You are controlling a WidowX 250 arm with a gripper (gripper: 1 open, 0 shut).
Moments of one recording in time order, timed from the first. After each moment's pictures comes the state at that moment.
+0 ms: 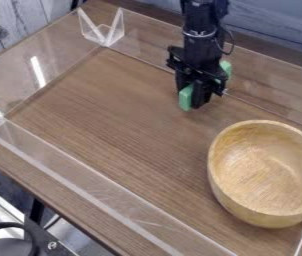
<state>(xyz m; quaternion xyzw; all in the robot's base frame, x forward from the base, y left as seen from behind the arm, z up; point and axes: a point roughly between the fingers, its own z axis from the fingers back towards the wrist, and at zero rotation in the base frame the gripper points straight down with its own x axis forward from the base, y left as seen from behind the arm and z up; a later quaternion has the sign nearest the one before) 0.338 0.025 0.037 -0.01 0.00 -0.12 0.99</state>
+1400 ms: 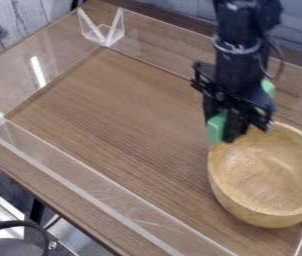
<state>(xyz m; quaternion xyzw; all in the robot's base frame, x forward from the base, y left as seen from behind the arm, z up) 0.262 -0.078 0.083 -0.03 -0.01 -0.17 0.98</state>
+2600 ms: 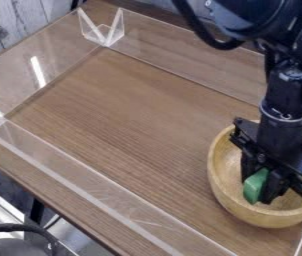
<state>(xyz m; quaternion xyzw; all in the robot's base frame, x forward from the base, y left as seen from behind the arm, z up) 0.242 -0.128 0.044 -0.05 0.02 -0.20 0.98</state>
